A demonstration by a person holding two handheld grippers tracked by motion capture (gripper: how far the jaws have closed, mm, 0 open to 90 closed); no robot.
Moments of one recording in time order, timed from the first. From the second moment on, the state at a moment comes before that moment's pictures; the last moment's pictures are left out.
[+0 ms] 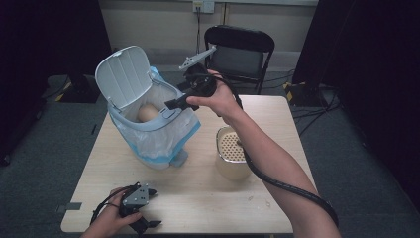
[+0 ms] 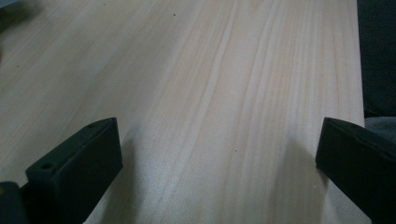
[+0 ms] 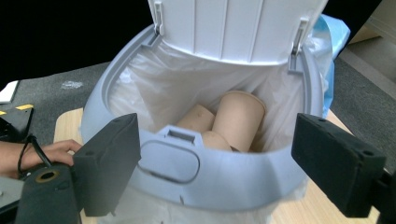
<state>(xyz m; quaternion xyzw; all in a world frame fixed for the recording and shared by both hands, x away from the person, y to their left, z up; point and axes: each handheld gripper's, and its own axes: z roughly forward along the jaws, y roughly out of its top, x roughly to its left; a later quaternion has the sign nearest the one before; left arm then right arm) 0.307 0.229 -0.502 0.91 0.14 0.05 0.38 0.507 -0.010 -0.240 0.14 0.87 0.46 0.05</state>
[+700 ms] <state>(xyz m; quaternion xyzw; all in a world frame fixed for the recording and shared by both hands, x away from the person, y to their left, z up) 0.306 0.229 -0.502 0.91 0.14 0.05 0.38 0.493 -0.048 -0.253 0.15 0.88 0.46 0.05</state>
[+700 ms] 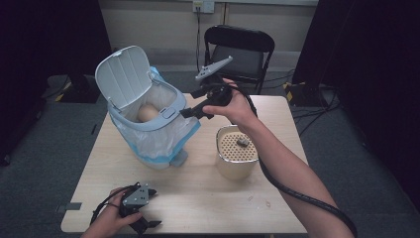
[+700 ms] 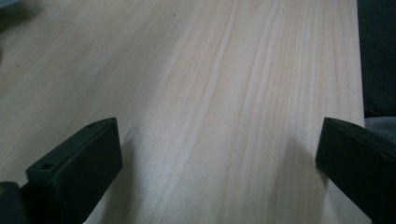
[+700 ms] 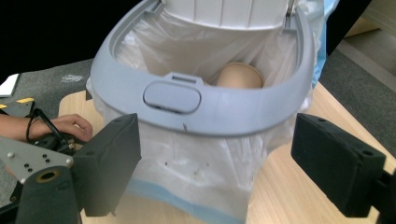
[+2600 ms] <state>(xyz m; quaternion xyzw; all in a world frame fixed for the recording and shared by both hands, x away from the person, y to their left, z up) 0.306 0.229 -0.503 0.91 0.15 0.05 0.39 0.459 -0.131 -0.299 0.18 0.87 0.46 0.05</state>
